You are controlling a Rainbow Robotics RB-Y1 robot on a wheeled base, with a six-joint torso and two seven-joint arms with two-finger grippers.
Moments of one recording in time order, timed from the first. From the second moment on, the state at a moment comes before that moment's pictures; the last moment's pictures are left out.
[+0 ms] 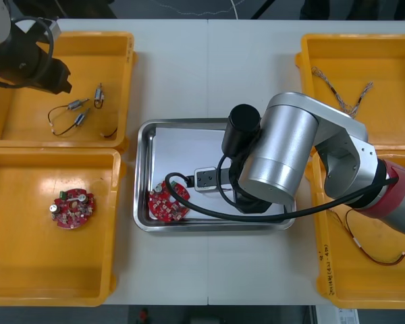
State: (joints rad) right arm -0.81 -0.57 0.85 -1.93 -0.63 1.68 2.01; left arm -0.90 0.77 -0.18 -1.19 0.74 1.39 -1.64
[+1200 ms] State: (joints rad) right arm -0.69 -0.52 0.52 -2.15 -0.59 1.92 2.01; left arm -0.89 0.73 -0.36 -1.03 0.73 1.12 -1.65
